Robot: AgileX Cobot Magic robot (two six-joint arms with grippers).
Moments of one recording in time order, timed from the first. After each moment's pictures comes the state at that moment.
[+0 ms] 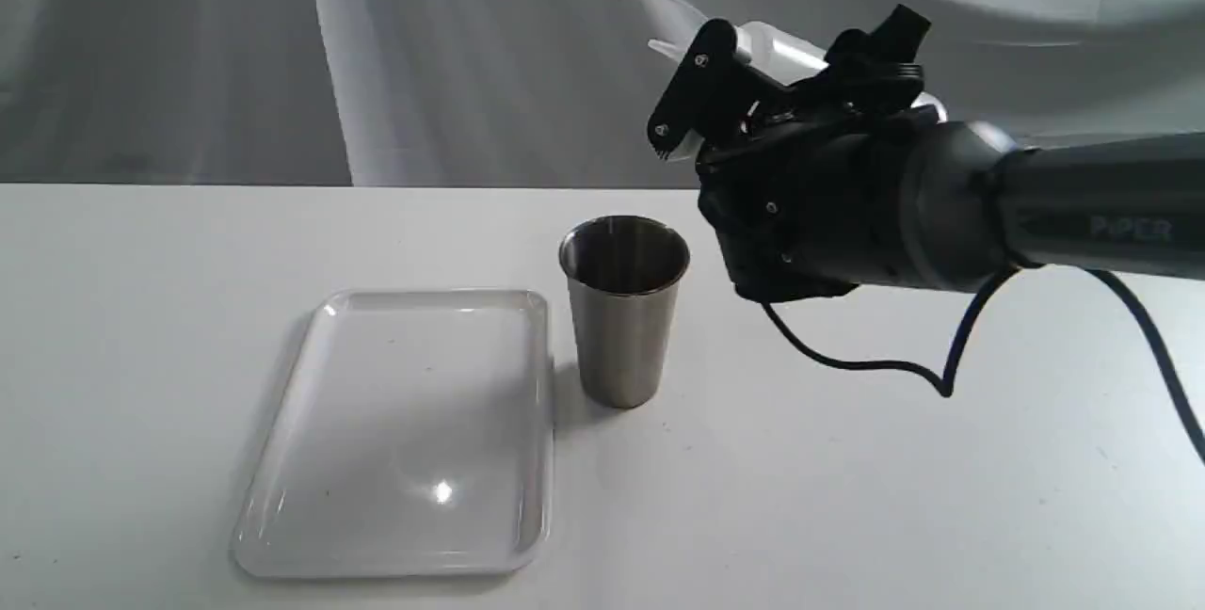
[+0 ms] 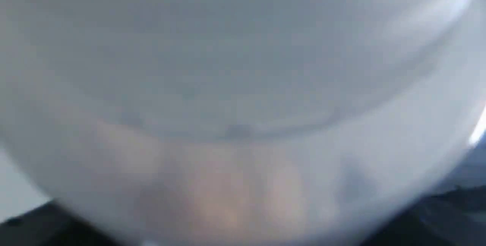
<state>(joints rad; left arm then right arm) -0.07 0.00 0.00 0.04 0.29 0.06 0.45 2.03 -1.41 -1.60 0.94 0.91</state>
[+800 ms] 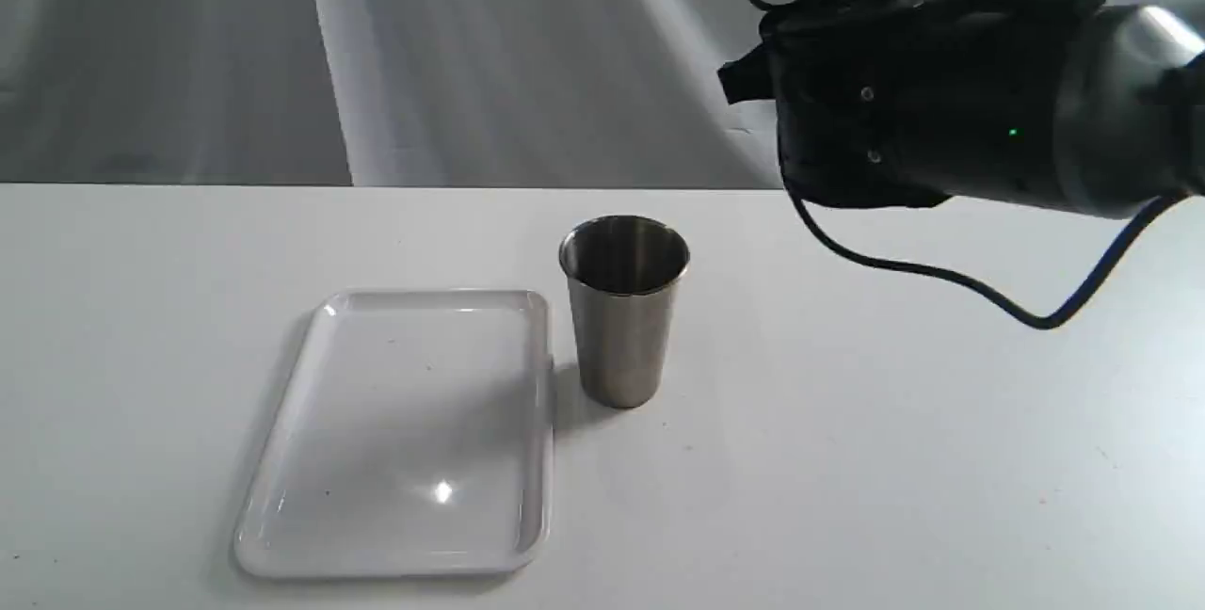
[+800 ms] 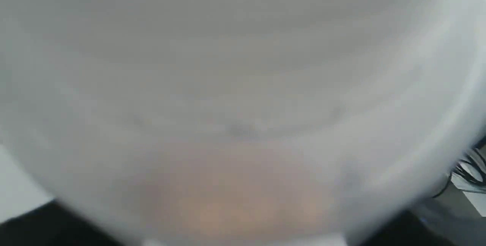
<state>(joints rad) -0.07 0.00 0.00 0.04 0.29 0.06 0.45 1.86 -1.41 -1.58 0.93 1.37</state>
